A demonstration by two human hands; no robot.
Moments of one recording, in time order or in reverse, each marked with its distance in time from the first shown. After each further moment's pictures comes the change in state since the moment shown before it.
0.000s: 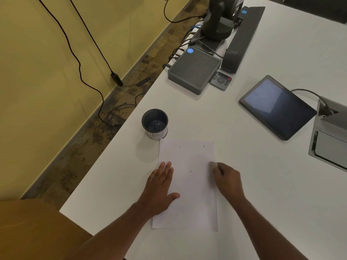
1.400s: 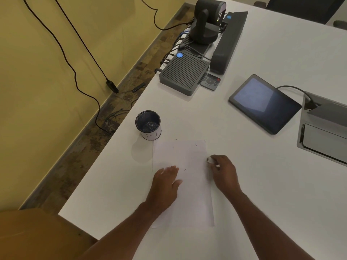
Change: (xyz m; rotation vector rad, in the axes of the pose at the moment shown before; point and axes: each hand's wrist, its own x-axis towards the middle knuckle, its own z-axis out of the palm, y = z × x) left_hand 0.003 0.055 -0.022 -0.379 0.292 -0.023; right_hand 0.002 0.021 -0.003 0.044 0.111 -0.190
